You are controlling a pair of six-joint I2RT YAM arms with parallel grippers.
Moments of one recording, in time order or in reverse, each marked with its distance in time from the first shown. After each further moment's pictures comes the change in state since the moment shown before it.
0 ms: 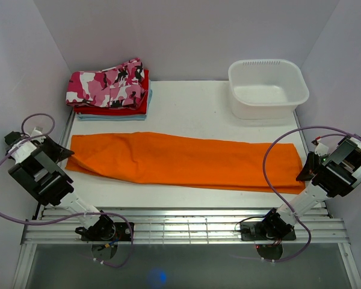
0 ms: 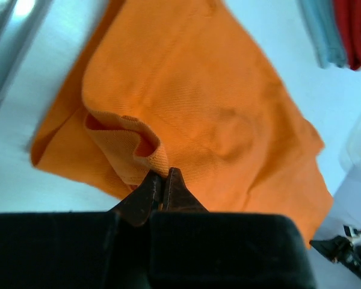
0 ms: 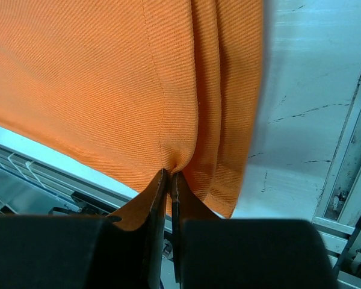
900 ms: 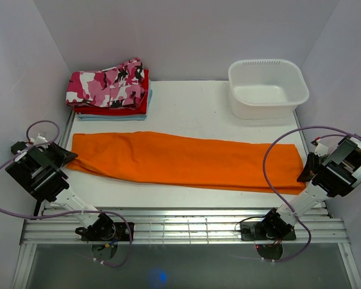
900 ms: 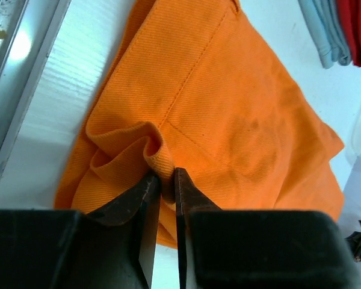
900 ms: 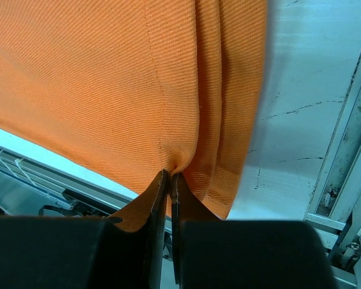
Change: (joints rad) left arm 0.032 0.088 -0.131 0.278 0.167 0.054; right arm 0.000 0.000 0.000 -0.001 0.030 -0.025
